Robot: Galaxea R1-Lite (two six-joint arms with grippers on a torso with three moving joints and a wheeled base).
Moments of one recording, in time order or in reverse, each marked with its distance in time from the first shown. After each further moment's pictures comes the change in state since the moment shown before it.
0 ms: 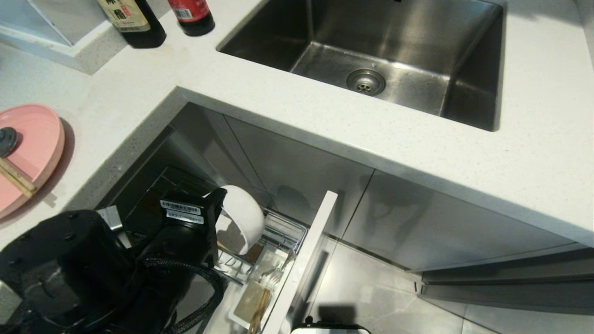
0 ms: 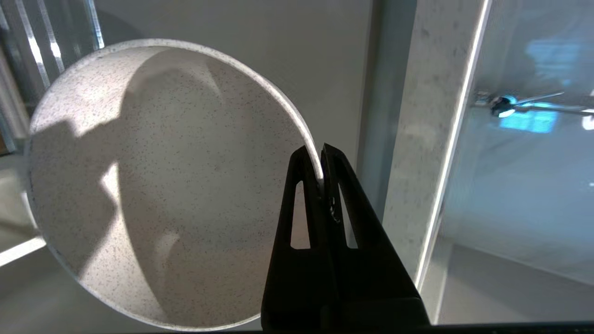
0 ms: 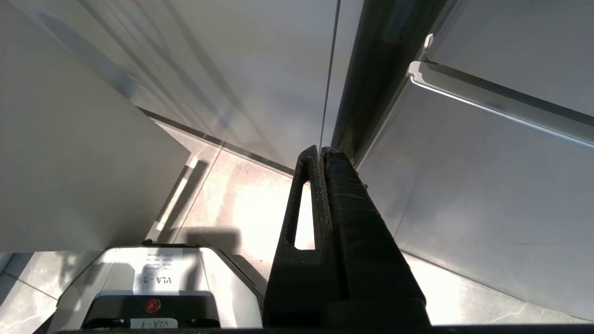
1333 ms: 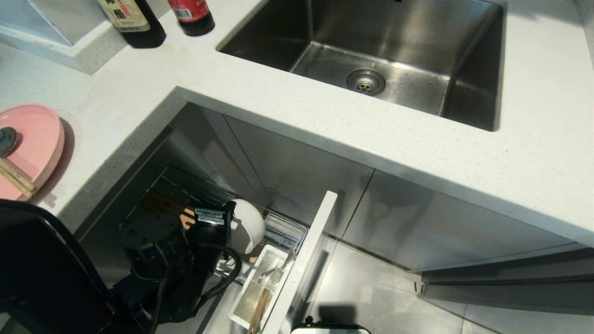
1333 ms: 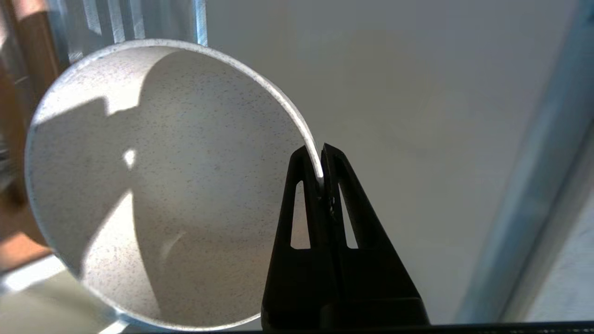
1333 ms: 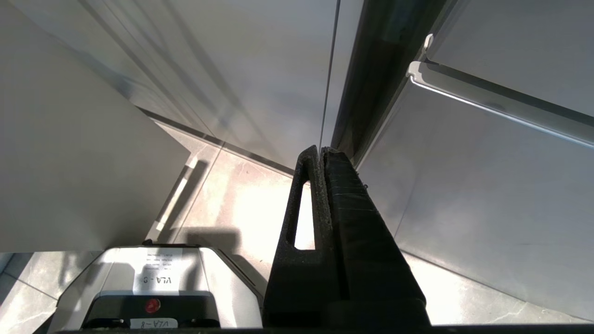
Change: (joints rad) left arm 0.284 0.347 0.030 -0.266 -0.244 -0.094; right arm 0.000 0.000 0.000 0.000 0.000 0.000
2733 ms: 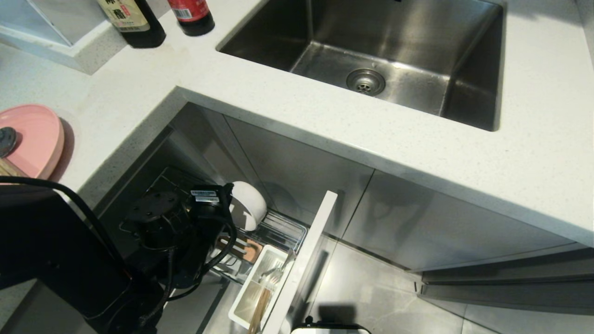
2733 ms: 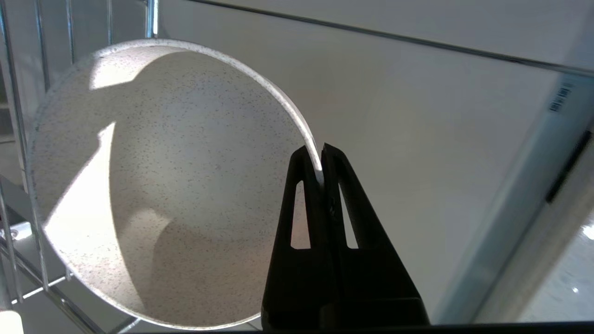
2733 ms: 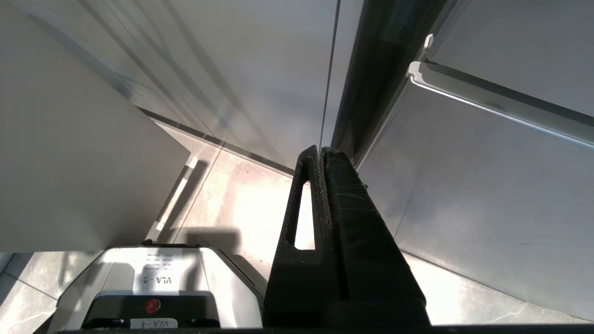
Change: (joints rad) left arm 0.112 0.065 -0.127 0.000 -0.113 -0.147; right arm 0.000 0.000 0.000 0.000 0.000 0.000
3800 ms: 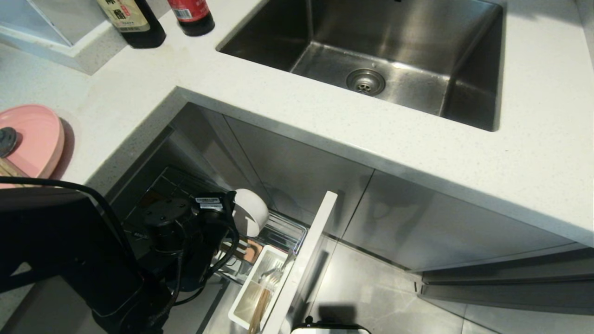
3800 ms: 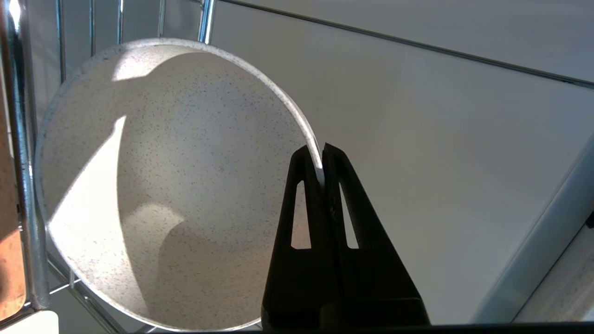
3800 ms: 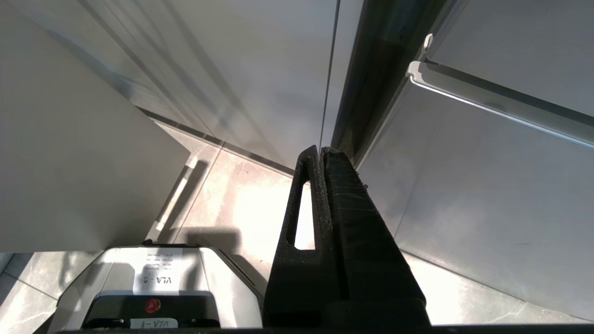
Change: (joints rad) left arm 0.012 0.061 0.013 -0.003 0.000 -0.057; right arm 0.000 0.000 0.000 0.000 0.000 0.000
